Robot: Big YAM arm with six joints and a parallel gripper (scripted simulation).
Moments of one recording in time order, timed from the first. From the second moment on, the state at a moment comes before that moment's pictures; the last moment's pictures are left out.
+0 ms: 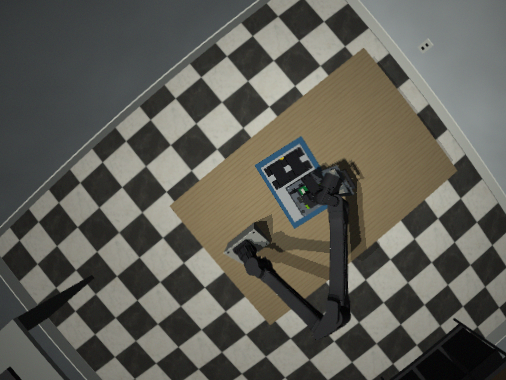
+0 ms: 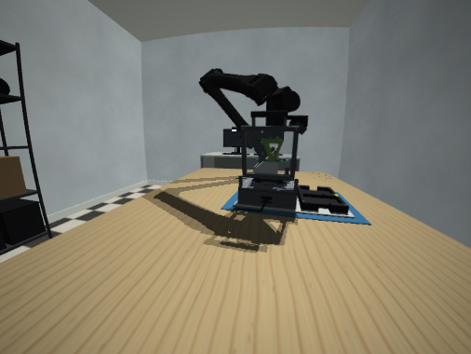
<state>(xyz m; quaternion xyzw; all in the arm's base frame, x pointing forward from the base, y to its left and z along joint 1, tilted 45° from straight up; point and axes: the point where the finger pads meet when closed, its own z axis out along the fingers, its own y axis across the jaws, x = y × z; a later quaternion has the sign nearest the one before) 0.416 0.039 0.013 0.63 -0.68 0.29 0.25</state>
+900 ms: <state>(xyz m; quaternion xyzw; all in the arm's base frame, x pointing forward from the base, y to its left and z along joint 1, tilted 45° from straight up) 0.416 0.039 0.013 0.63 -0.68 0.29 0.25</state>
